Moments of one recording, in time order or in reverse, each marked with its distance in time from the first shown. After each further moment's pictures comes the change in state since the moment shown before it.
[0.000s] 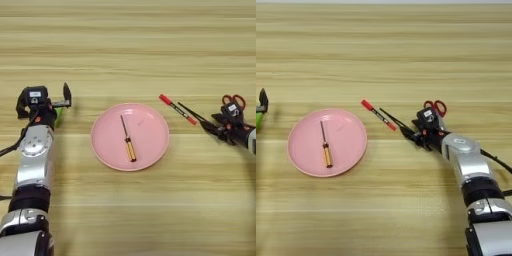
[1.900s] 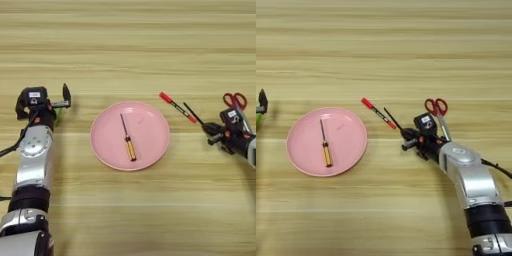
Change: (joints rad) left arm 0.000 0.002 0.004 0.010 0.000 0.000 0.000; right arm 0.217 0.025 -0.033 -0.584 0.063 0.339 -0.092
